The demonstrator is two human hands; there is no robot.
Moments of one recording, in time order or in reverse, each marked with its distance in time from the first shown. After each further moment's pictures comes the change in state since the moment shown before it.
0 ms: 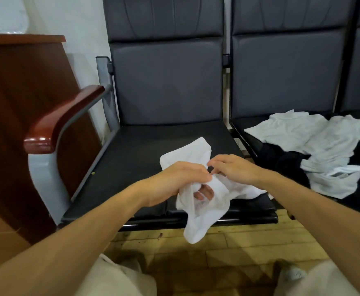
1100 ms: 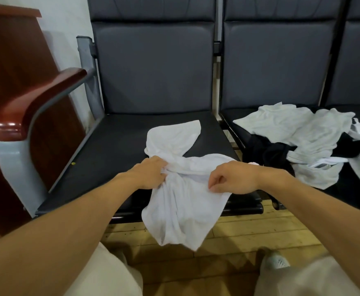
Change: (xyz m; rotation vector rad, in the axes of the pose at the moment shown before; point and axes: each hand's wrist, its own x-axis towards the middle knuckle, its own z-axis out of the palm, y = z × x) left_hand 0.052 -0.079 -0.052 1.017 0.208 -0.320; right_hand -0.024 0.020 -0.006 -0.539 -0.277 -0.057
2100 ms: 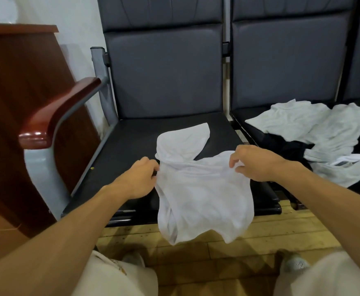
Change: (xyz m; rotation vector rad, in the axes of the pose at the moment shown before) left_hand -0.041 -0.039 -0.014 -0.037 0.187 -0.014; right_hand 0.013 0.015 -0.010 -0.172 0.280 0.152
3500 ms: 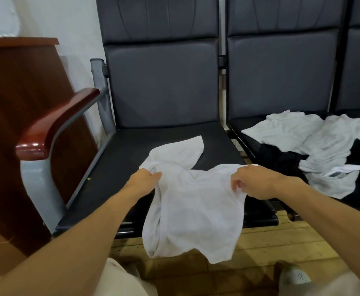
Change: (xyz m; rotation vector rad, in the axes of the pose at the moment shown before) left_hand 0.022 0.016 0.007 -0.524 0.053 -0.464; right_hand -0.011 0.005 0.004 -0.081 -0.164 -0.040
